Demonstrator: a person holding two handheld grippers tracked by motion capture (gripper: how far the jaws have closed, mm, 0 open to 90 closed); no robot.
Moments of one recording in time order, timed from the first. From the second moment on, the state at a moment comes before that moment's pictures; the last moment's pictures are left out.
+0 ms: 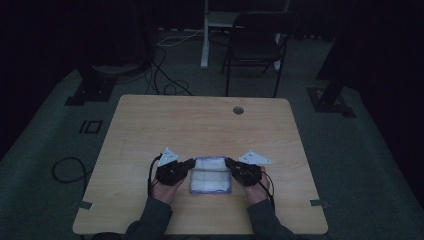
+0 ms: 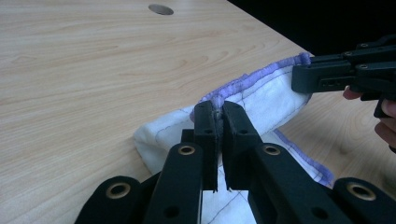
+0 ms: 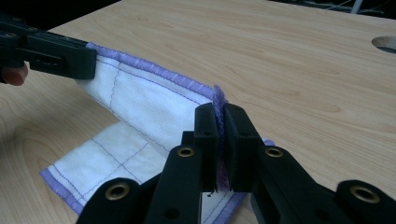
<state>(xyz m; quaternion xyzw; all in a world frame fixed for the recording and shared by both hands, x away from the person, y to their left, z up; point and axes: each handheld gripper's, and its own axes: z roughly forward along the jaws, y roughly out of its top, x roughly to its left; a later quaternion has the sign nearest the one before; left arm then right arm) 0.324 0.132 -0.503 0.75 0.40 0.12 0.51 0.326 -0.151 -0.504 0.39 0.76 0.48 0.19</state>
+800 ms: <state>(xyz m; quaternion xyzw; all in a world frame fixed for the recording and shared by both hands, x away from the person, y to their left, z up) 0.315 0.132 -0.519 0.75 0.41 0.11 0.50 0.318 -0.151 -0.517 0.40 0.77 0.47 0.17</state>
